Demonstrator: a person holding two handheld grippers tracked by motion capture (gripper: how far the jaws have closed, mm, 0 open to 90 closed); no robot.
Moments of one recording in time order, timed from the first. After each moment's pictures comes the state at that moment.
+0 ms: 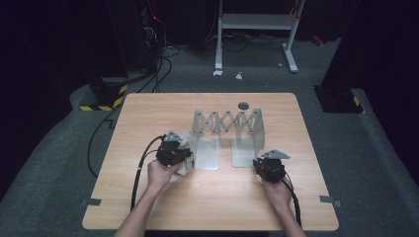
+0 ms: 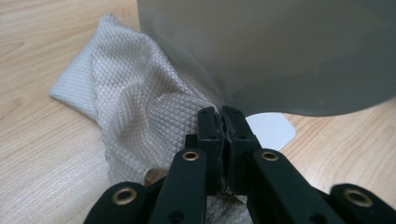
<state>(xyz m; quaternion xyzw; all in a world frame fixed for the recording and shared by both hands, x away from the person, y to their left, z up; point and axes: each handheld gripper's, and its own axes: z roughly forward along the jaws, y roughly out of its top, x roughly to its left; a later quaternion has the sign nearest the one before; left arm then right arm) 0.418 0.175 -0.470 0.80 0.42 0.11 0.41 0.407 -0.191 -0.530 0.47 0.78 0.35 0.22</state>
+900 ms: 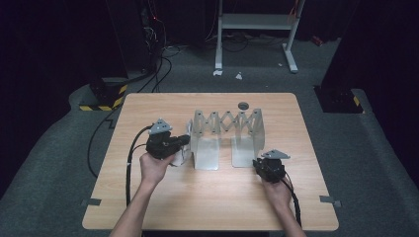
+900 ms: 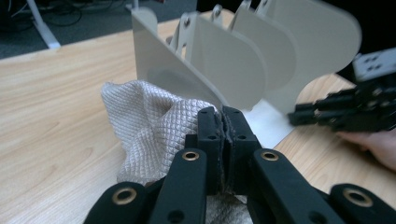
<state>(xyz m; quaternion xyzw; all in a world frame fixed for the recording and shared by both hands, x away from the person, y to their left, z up) 0.395 0.183 -0.397 0.76 0.40 0.15 0.49 0.407 -0.191 -0.530 0.47 0.78 0.35 0.21</state>
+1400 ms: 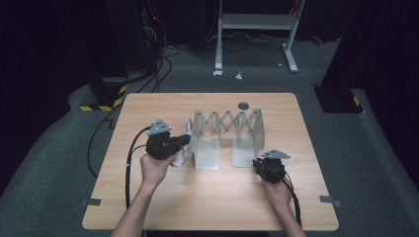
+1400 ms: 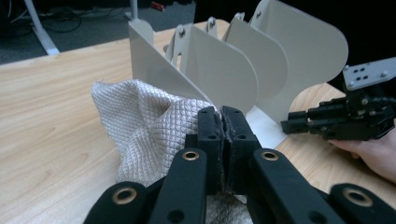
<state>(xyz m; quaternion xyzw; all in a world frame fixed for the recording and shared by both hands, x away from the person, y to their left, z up) 0.393 0.180 -0.404 0.76 0.40 0.15 0.49 0.407 -0.192 -0.530 0.47 0.78 0.35 0.21</state>
